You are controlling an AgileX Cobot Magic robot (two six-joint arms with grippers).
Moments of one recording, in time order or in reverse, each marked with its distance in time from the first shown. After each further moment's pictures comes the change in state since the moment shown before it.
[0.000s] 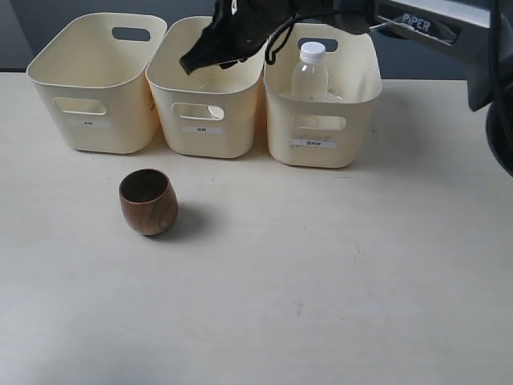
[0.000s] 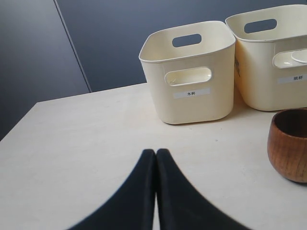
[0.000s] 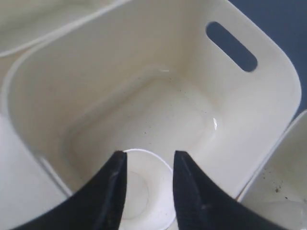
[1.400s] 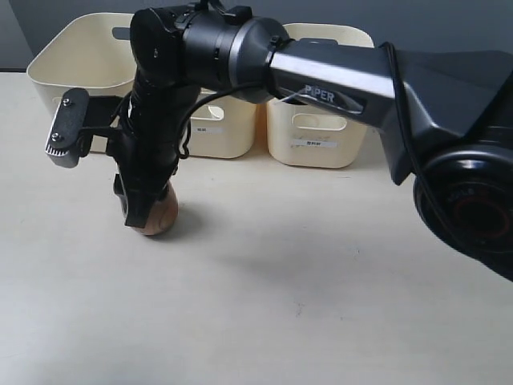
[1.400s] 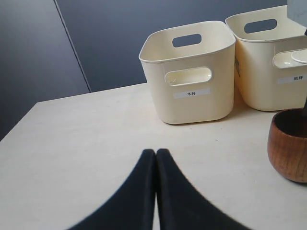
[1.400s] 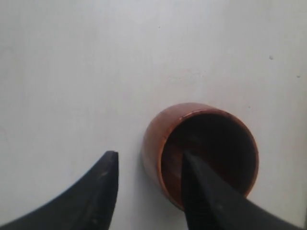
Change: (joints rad) left arm 0.000 0.000 0.000 0.000 0.000 0.000; right arm 0.247 0.066 0.000 0.361 0.400 -0.762
